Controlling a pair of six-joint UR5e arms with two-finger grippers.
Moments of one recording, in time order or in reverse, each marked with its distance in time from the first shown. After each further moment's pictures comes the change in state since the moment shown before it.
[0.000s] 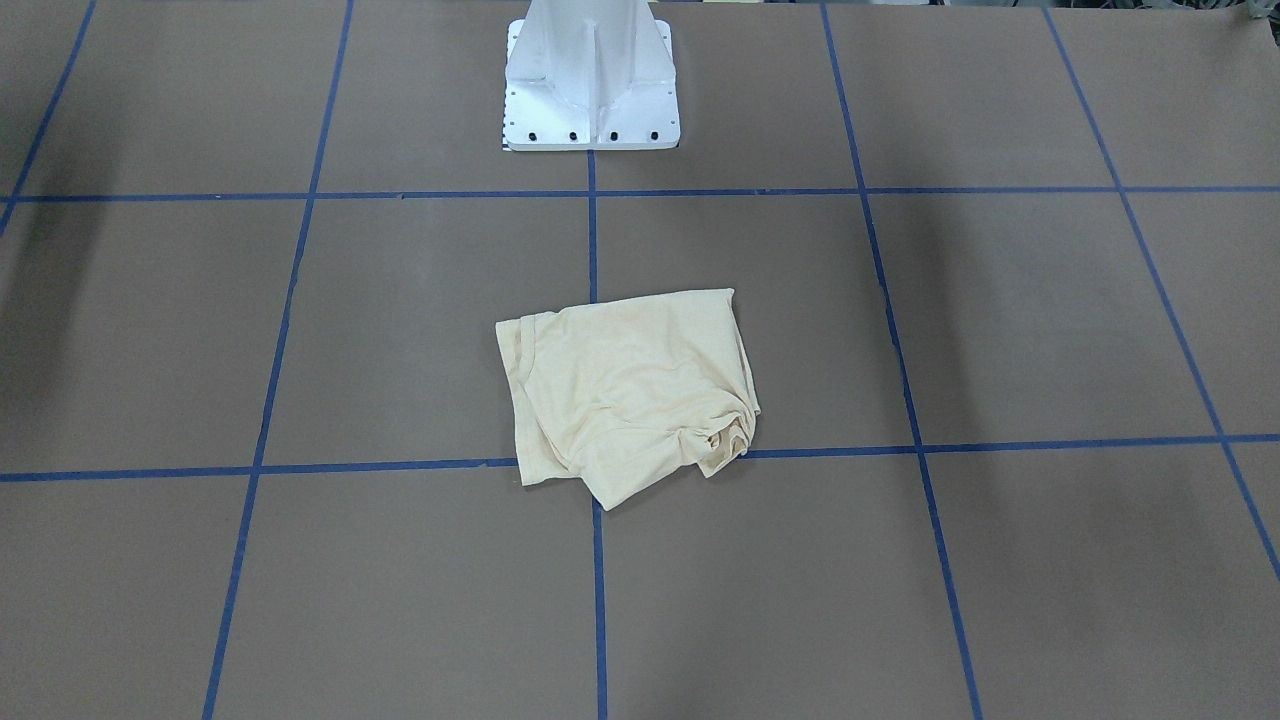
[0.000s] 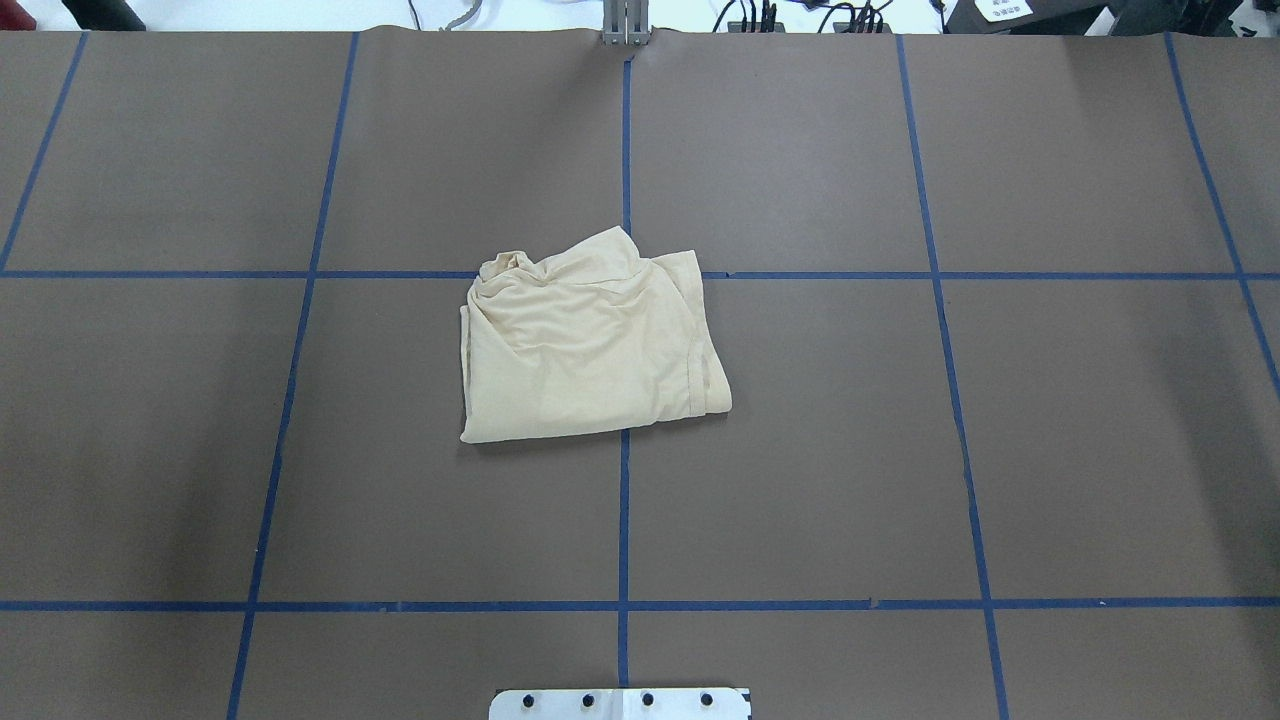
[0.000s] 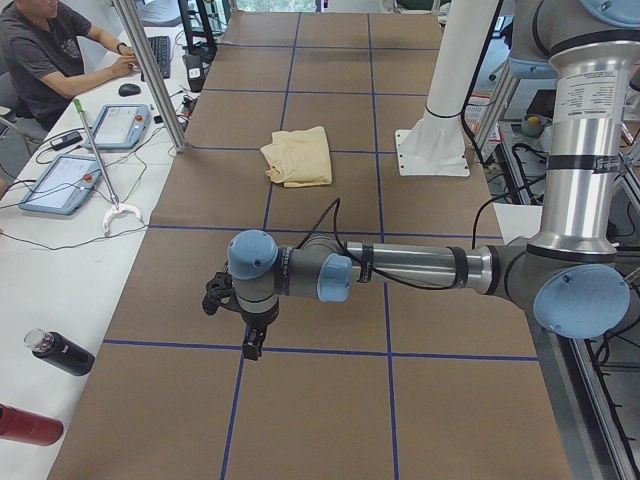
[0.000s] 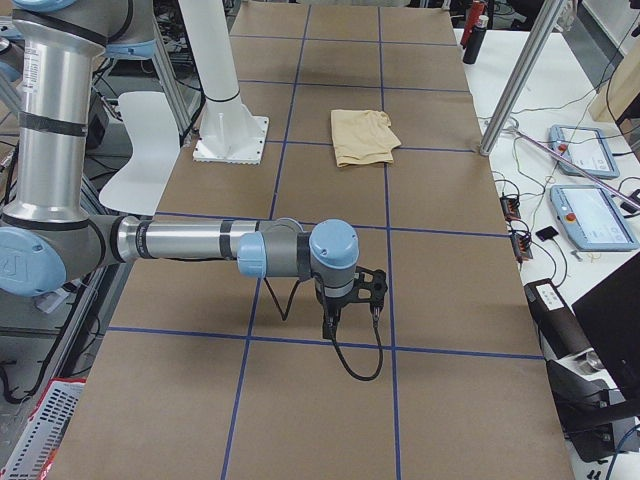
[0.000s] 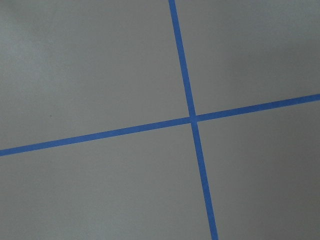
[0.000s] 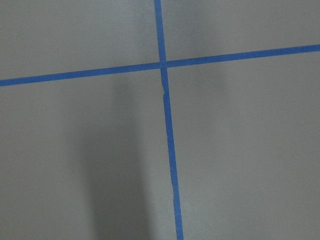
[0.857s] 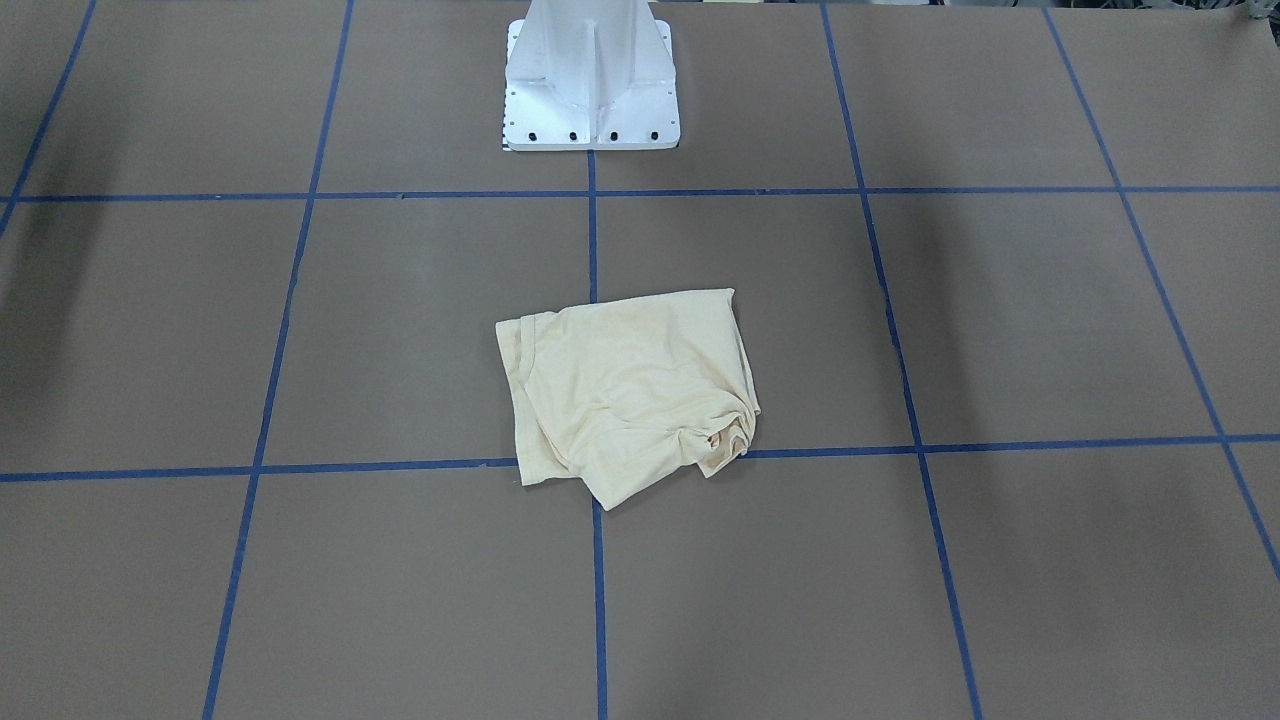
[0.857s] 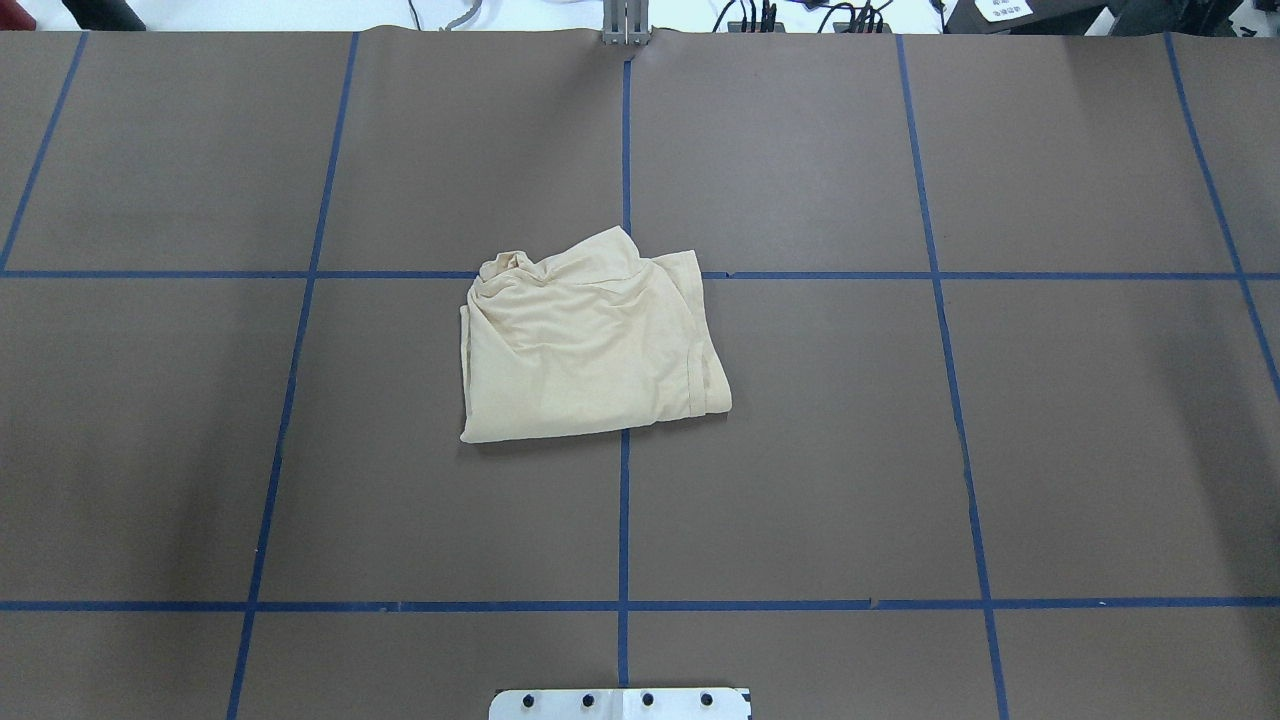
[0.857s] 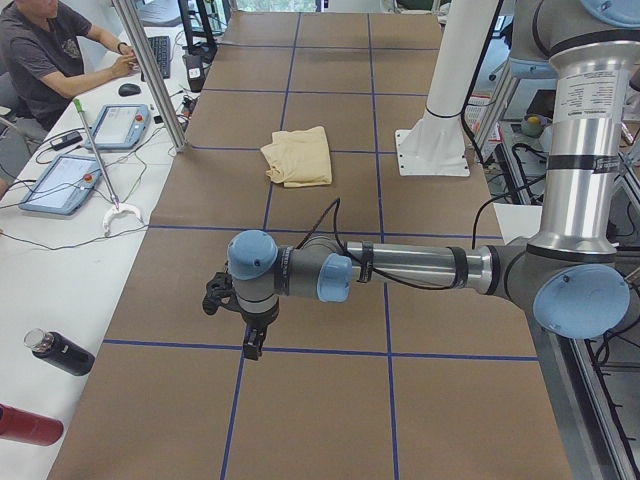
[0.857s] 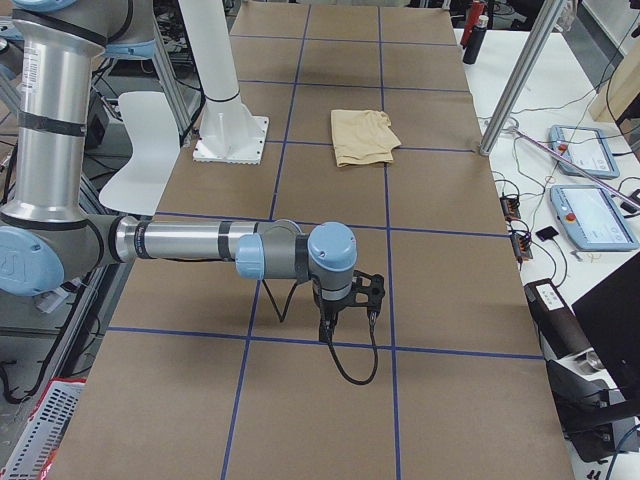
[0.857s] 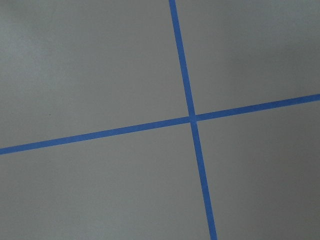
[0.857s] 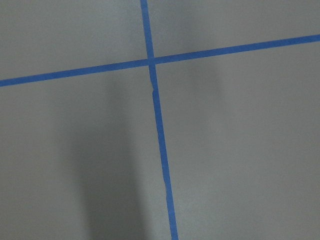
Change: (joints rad) left arm 0.001 0.000 0.000 0.001 -0.002 -0.001; right arm 0.000 -0.005 -0.003 -0.001 -0.017 0.029
